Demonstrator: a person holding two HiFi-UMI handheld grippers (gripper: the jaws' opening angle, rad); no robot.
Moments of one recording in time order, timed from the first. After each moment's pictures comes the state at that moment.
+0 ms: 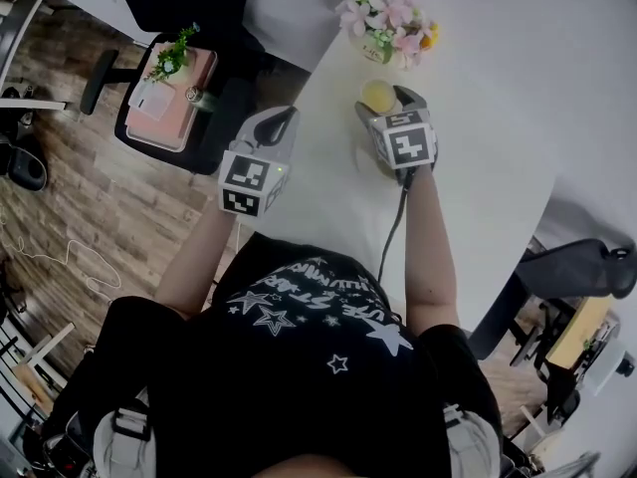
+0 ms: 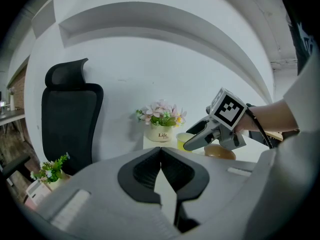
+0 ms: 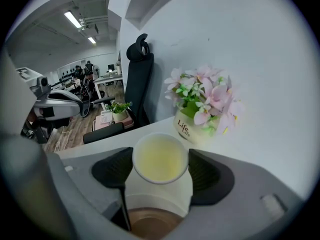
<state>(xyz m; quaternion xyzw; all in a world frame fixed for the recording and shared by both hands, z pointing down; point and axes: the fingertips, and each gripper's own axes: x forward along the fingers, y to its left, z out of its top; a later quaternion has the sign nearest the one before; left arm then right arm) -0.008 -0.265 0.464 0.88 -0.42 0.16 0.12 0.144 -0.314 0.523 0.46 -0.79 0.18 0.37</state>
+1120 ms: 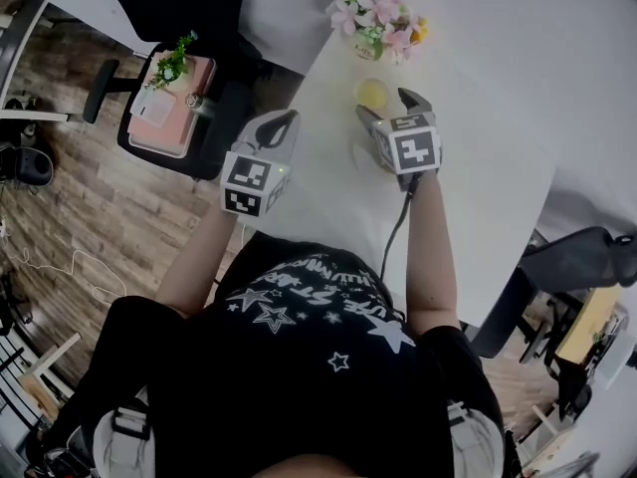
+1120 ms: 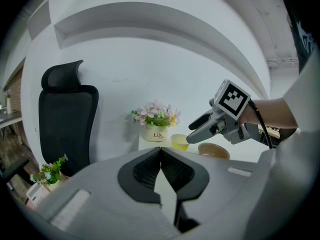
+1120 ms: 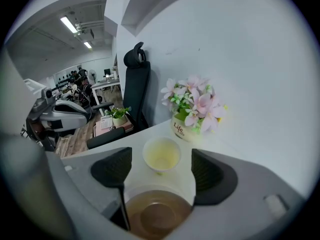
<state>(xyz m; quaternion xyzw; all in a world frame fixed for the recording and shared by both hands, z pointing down) 0.003 -0.252 0.460 0.89 -0.41 0.17 0.11 0.154 -0.289 0.493 0.48 -0.78 0.19 0.35</state>
